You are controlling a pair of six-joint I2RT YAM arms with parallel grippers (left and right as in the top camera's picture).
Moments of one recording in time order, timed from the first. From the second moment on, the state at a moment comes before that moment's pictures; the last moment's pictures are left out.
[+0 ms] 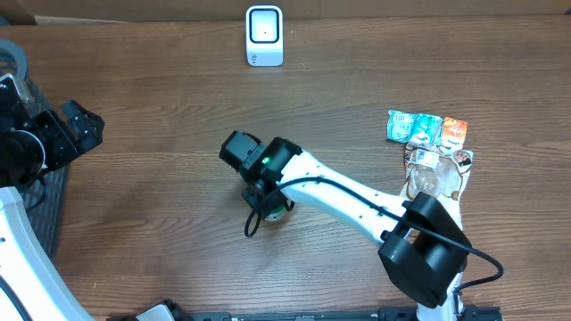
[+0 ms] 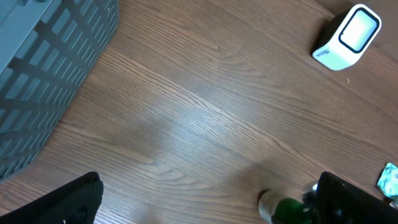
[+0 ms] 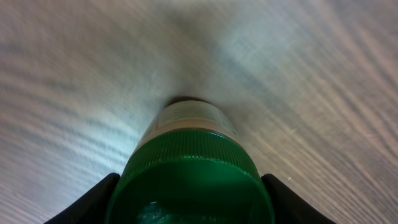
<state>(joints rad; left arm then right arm) 0.50 1.41 1.86 -1.50 0.24 -0.12 0.90 1.99 1.59 -1.04 0.04 0.21</state>
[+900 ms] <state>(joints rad) 0.50 1.41 1.86 -1.50 0.24 -0.12 0.18 1.94 1.67 -0.85 -1.37 0.23</state>
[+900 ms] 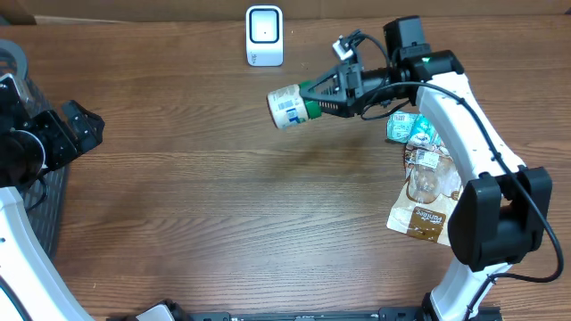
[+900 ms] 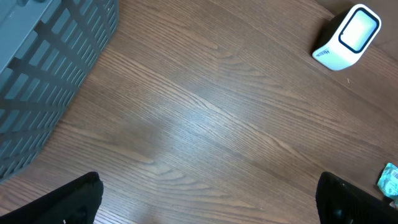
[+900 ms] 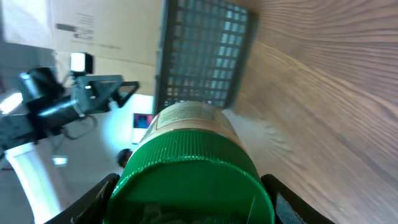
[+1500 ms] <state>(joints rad) 0.50 1.41 1.86 -1.50 0.24 -0.12 0.38 1.94 1.67 -0.79 -0.62 0.23</state>
